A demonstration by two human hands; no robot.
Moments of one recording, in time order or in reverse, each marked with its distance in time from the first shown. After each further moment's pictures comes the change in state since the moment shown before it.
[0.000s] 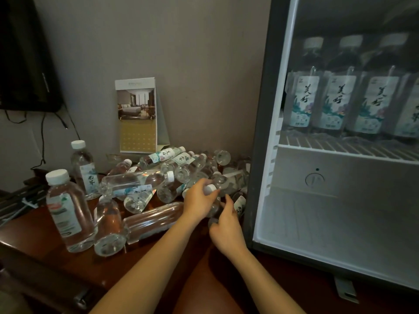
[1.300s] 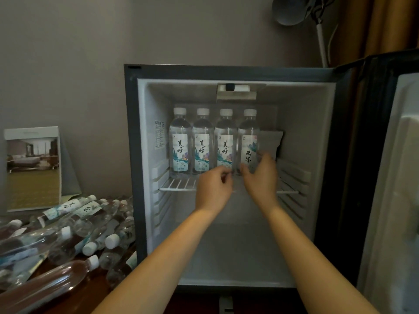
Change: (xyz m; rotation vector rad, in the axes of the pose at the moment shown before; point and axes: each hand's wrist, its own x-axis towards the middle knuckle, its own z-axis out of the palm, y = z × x) left_hand -0.063 0.257 0.128 -0.127 -0.009 0.592; right_hand -0.010 0.004 -0.326 -0.134 0.954 -0.237
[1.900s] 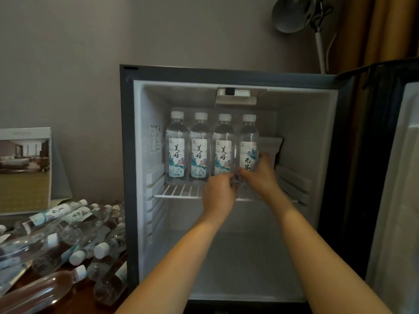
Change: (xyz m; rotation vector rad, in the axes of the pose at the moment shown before) left_hand 0.017 -0.007 0.029 0.128 -0.063 0.035; right_hand 0.029 -0.003 -0.010 0.242 -0.274 0.138
